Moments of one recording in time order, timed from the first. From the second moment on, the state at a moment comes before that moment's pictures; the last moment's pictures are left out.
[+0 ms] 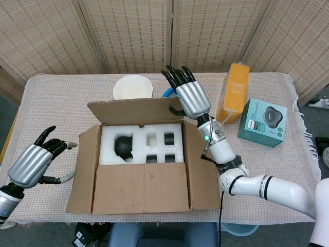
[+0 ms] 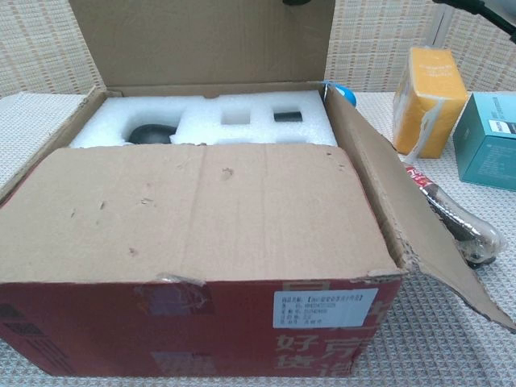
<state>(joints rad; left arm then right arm) -0.40 -0.75 -0.06 -1.91 1.69 1.29 -0.08 1.00 -1.43 0.47 -1.48 -1.00 1.00 -0.37</state>
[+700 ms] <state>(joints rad) -0.40 -0.77 -0.07 -1.91 1.68 1.30 -0.09 0.81 -1.13 0.41 -1.85 -1.05 1.03 -0.24</state>
